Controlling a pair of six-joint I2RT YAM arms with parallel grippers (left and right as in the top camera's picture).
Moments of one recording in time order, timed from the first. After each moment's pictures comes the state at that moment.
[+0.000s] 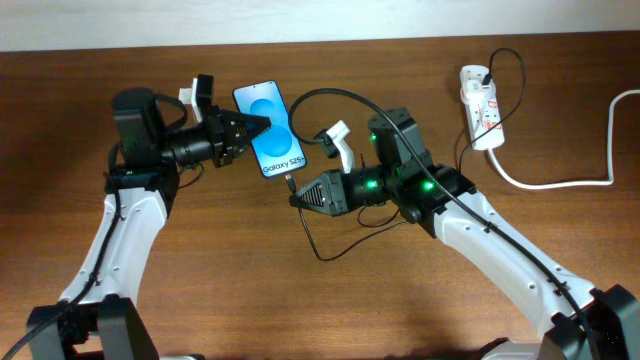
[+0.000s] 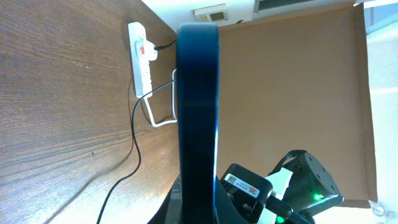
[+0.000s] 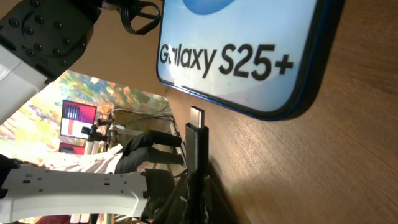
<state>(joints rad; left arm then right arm) 0.05 1.57 1.06 0.06 1.20 -0.95 0.49 1.53 1.10 -0.25 -1.00 0.54</state>
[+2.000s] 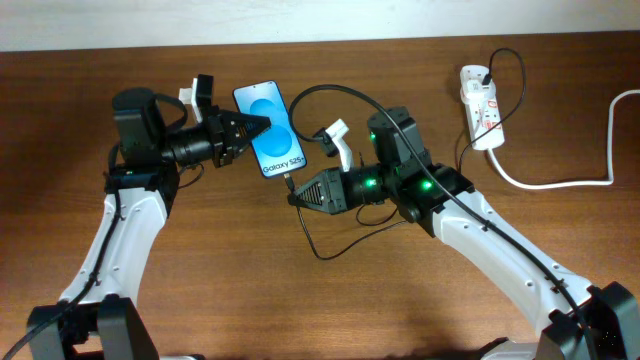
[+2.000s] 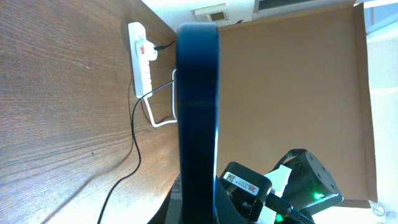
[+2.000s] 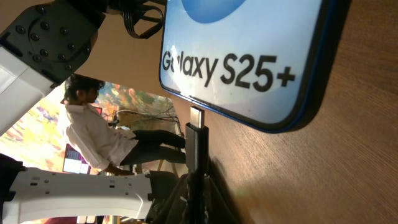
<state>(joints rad) 0.05 1.57 1.06 0.06 1.20 -0.95 0.49 1.54 1.10 -0.22 -1.02 0.58</state>
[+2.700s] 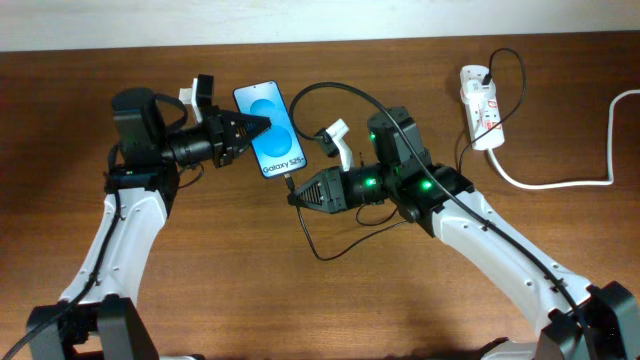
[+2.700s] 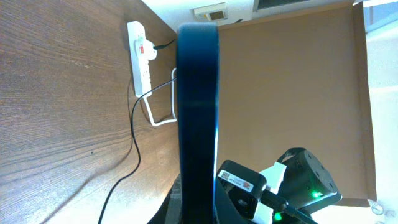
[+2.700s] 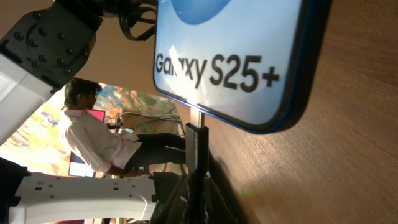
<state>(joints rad) 0.05 1.57 1.06 0.06 1.20 -0.95 0.49 1.54 1.10 -0.22 -1.02 0.61</state>
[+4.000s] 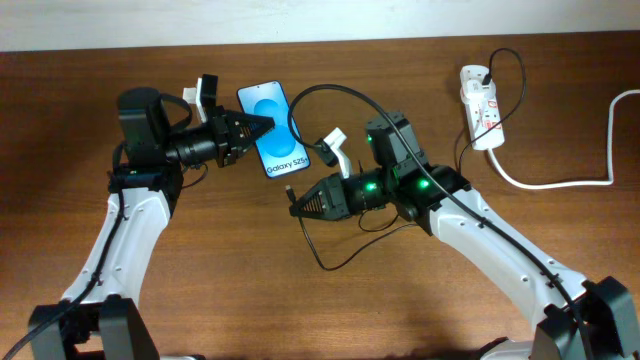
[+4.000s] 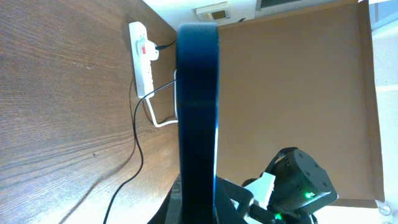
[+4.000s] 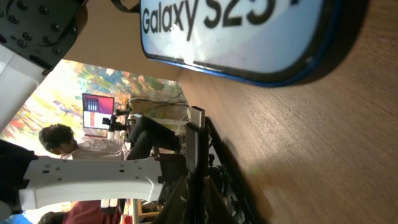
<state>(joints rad) 0.03 1.57 1.06 0.06 1.18 -0.94 0.49 1.56 1.10 -0.31 -1.09 0.57</state>
